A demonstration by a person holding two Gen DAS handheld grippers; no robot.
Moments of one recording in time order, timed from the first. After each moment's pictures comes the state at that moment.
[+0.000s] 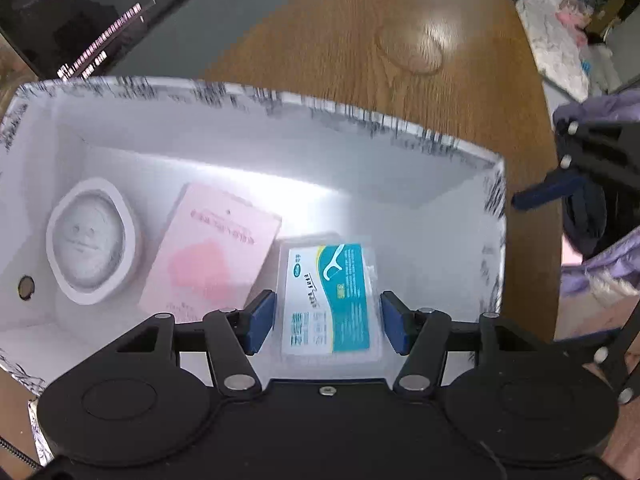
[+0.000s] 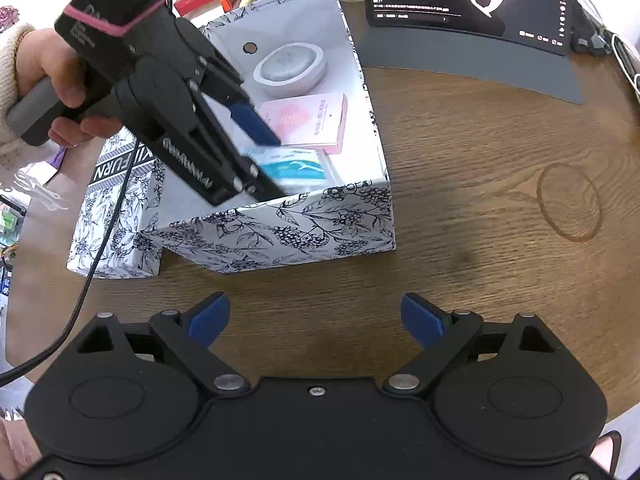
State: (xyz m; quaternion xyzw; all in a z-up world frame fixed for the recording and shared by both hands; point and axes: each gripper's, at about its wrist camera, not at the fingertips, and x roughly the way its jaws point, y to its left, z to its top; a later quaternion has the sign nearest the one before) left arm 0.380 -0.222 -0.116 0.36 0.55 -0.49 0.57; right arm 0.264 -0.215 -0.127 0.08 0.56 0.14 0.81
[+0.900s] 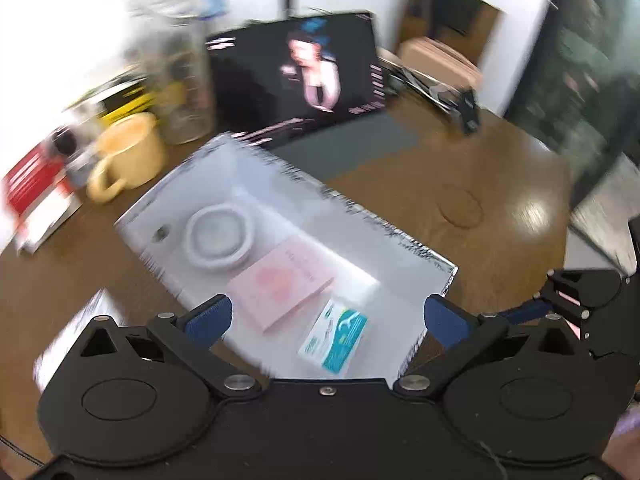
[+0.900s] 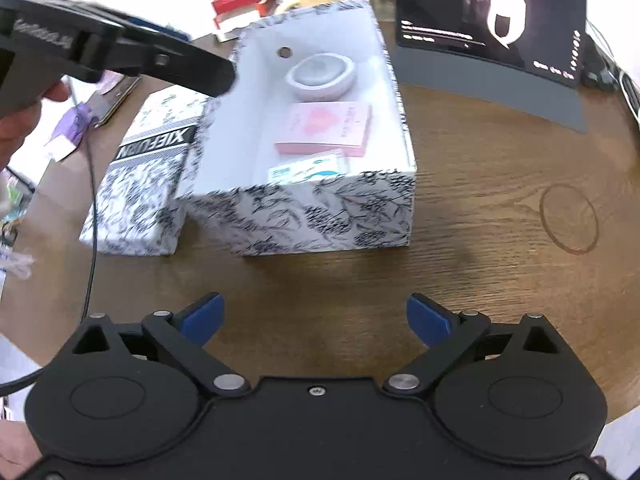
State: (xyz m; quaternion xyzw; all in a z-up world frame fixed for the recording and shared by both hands) left arm 0.312 -0.140 -0.004 0.17 0.44 -0.35 0.81; right arm 0.236 -0.207 -0.114 0.03 0.53 0.18 0.83
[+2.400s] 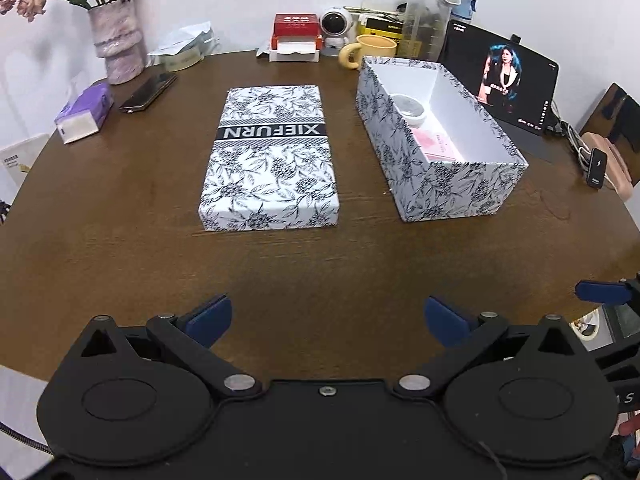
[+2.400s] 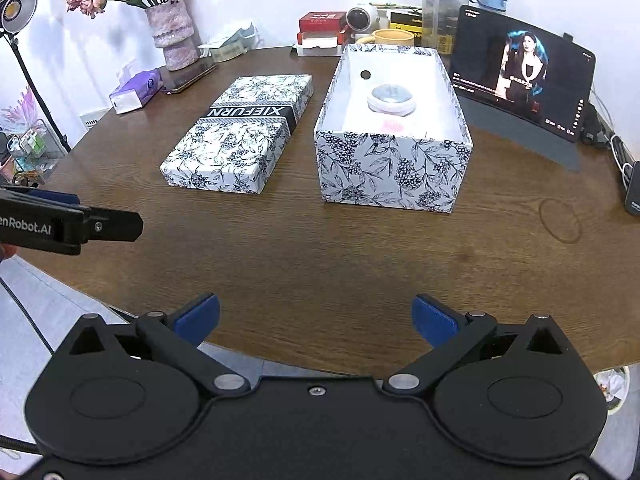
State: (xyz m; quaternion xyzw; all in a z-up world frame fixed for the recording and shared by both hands) left arm 0.078 -0.022 -0.009 -0.01 0.46 -0.03 0.89; right arm 0.100 -0.177 -0.071 -0.04 0.45 0.21 0.87
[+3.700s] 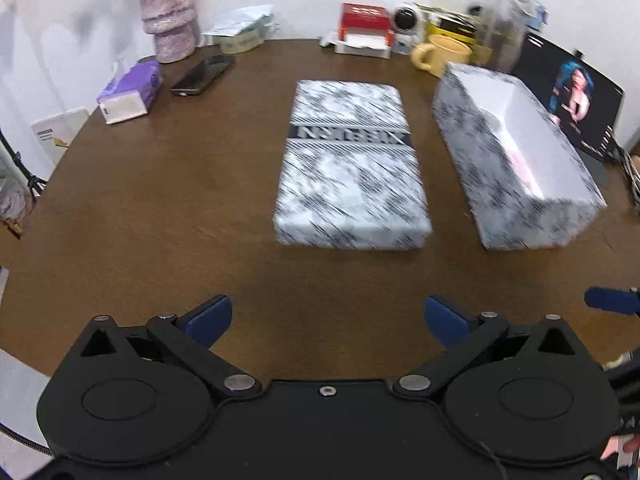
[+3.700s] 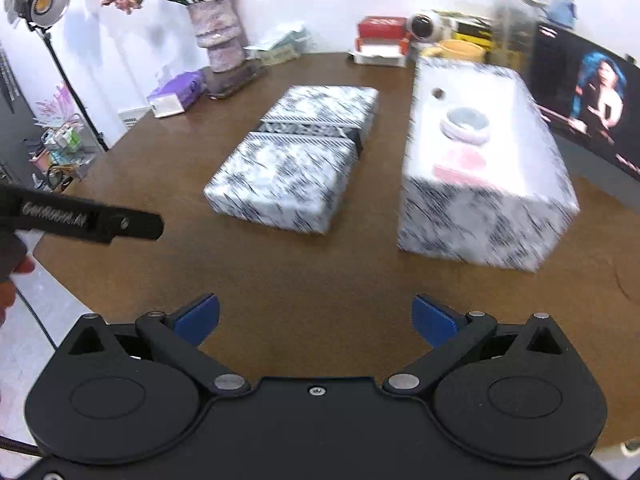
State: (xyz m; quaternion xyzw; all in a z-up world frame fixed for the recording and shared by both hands) left arm 0.131 0.049 -0.010 -0.03 0.47 0.03 0.88; right arm 0.146 -0.102 -0.076 -0.04 0.44 0.28 0.85
